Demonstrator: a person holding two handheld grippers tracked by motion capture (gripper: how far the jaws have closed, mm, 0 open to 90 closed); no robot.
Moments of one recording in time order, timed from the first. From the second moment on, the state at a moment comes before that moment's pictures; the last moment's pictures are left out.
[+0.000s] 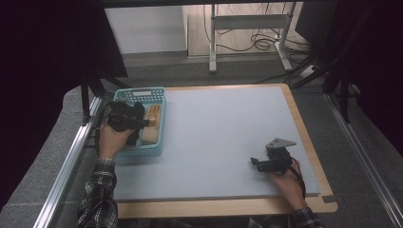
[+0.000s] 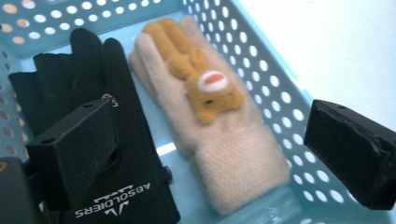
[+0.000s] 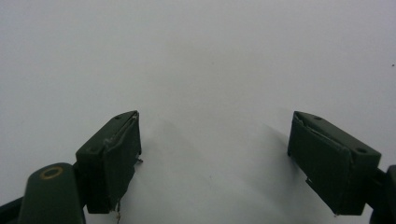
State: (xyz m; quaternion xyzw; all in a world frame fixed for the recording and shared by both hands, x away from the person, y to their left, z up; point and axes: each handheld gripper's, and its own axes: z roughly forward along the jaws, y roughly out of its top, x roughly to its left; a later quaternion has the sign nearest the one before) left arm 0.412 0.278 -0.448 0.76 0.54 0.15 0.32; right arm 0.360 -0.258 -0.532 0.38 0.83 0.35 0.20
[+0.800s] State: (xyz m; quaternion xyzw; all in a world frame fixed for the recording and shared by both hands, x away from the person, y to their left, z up) left arm 0.385 0.238 -0.443 0.78 0.47 0.16 0.37; right arm 0.360 -0.258 -0.532 0.38 0.83 0.35 0.20
